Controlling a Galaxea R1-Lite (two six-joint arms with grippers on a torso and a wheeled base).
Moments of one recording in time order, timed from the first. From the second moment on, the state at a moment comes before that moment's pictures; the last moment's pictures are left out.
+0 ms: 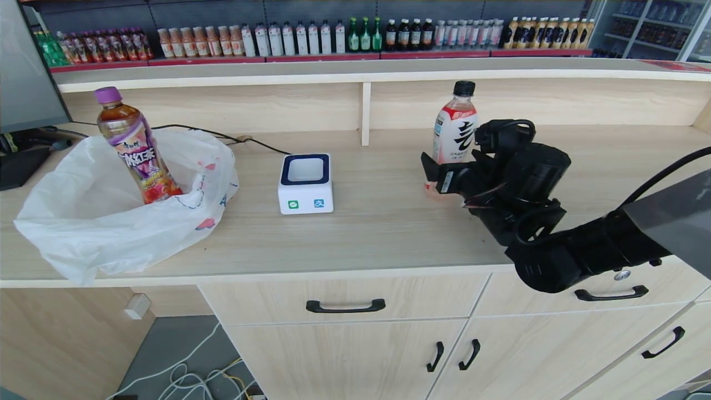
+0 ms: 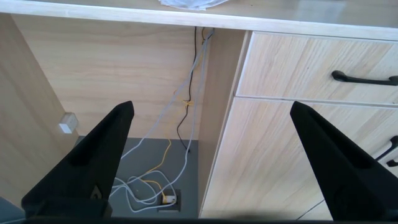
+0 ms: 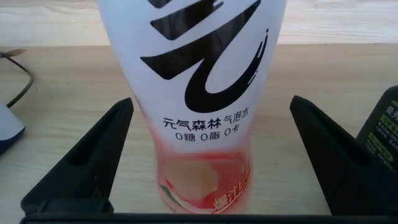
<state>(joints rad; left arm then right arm) 0.00 0.00 0.00 0.00 0.00 -0.01 0.41 2.10 -1.16 -1.16 -0.24 -0.04</state>
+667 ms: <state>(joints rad) 0.00 0.00 0.00 0.00 0.00 -0.01 0.40 2.16 -1.34 -1.06 -0.24 -0.05</state>
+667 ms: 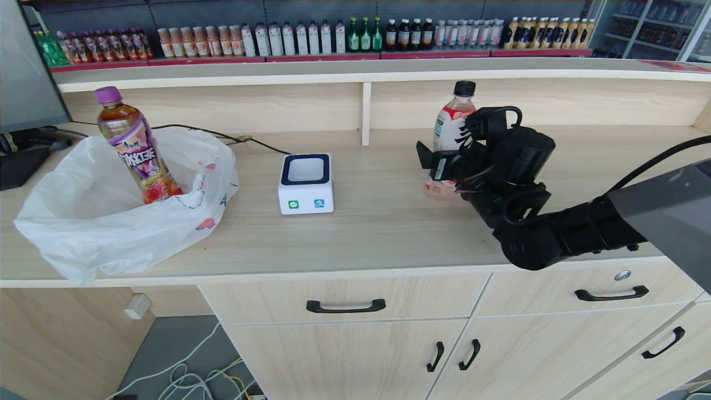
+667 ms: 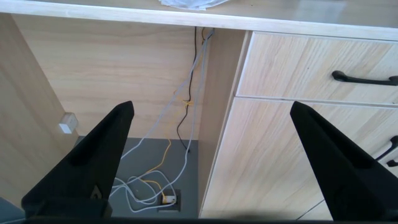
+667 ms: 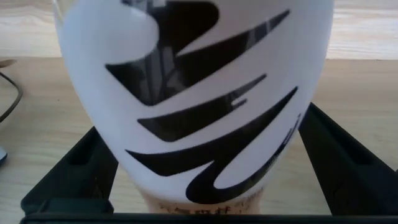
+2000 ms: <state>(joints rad) 0.00 0.00 0.00 0.00 0.00 -0.01 0.41 2.09 -1.34 -1.05 -0.25 -0.05</state>
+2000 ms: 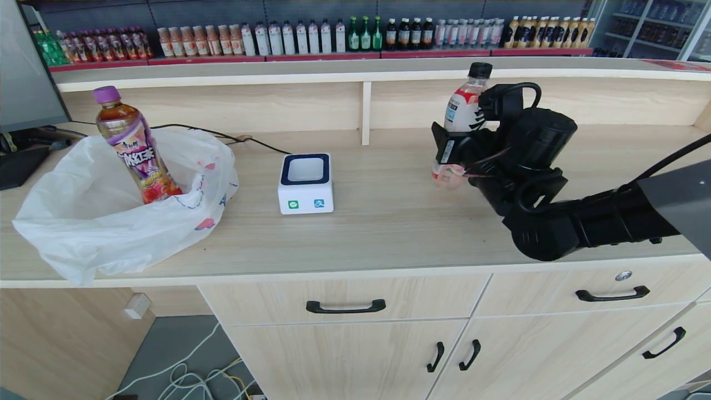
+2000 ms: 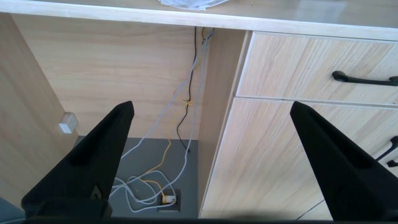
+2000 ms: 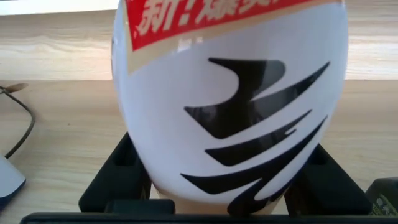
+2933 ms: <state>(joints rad) 0.00 0.00 0.00 0.00 0.00 -0.01 0.63 1.66 -0.74 -1.25 -0.22 -0.05</state>
